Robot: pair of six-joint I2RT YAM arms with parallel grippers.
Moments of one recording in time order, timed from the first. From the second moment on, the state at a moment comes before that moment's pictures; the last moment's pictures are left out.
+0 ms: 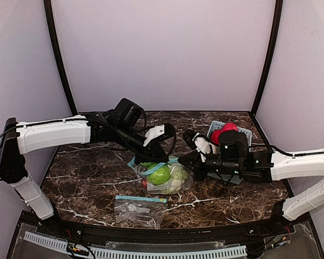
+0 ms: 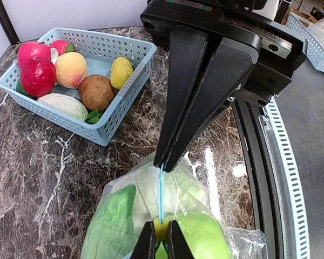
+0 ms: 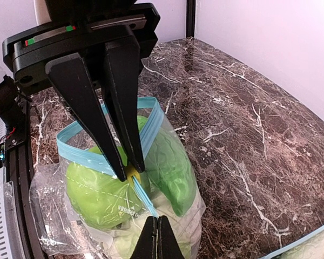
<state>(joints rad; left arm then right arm) -0.85 1.64 1.32 -0.48 0.57 0.45 1.04 1.24 0.72 0.12 -0.01 0.02</state>
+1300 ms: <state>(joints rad) -0.82 1.61 1.20 -0.46 0.73 0.34 0.99 1.40 0.75 0.25 -0.32 0.10</state>
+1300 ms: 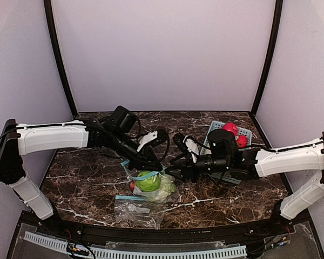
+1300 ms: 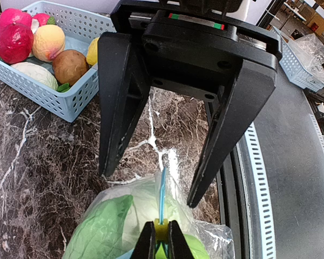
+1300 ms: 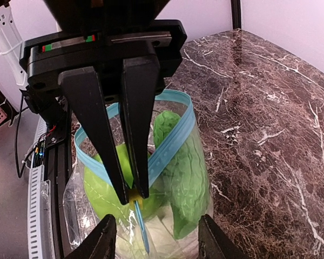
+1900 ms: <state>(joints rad) -0.82 1.58 1.18 -0.41 0.73 0.32 0.98 1.45 0.80 0.20 -0.39 0.09</state>
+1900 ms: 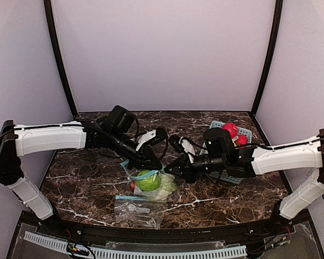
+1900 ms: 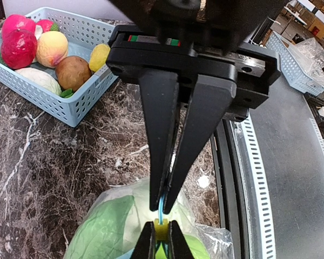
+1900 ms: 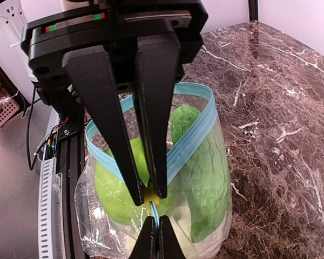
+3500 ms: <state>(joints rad) -0.83 1.58 1.22 -0.34 0.59 0.41 0.99 1.30 0.81 0.06 -0.06 0.13</state>
